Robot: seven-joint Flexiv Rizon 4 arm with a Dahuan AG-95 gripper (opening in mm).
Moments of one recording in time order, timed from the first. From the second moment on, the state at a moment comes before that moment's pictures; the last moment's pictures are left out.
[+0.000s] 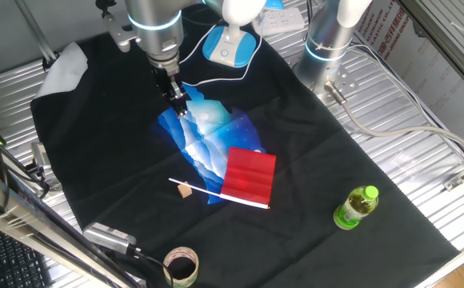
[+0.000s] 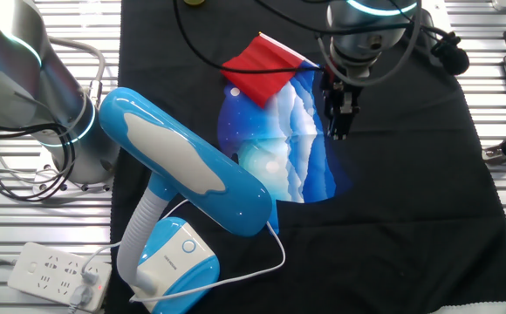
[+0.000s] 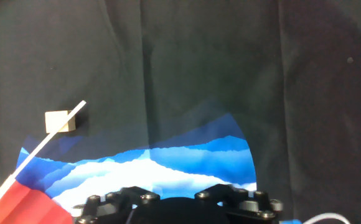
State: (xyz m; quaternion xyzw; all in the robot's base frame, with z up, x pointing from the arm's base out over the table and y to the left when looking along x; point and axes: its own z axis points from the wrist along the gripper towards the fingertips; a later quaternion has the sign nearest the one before) arm 0.499 0.000 0.170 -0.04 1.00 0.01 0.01
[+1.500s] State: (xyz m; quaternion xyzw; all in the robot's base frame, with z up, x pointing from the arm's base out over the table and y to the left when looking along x) arm 0.503 0.013 0.164 -0.03 1.00 0.02 0.03
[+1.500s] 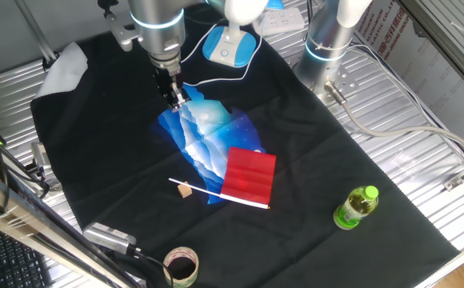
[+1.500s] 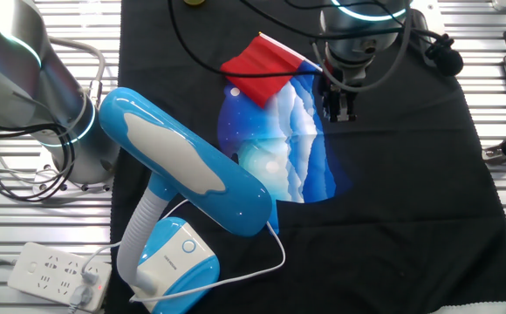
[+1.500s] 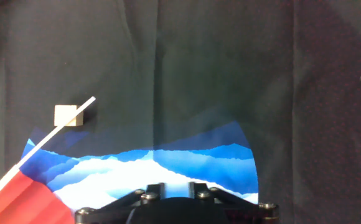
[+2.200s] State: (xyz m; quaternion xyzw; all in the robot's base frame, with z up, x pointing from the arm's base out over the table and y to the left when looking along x) arm 0.507 0.037 0.142 0.04 1.00 0.02 0.05
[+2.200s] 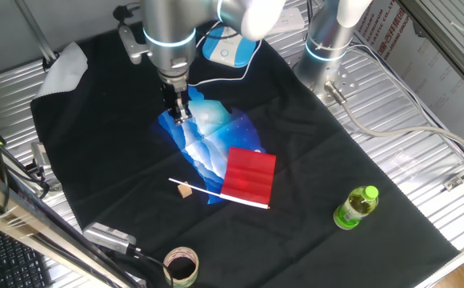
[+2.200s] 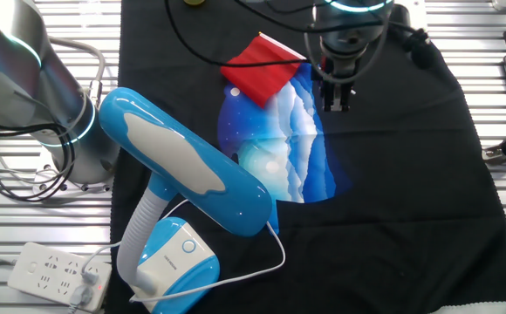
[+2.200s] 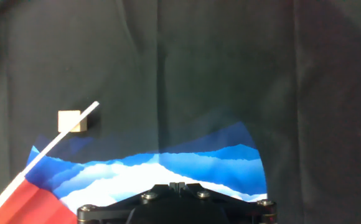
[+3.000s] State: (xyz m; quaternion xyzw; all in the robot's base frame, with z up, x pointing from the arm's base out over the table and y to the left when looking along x) arm 0.520 0.068 0.123 0.08 1.00 0.01 0.06
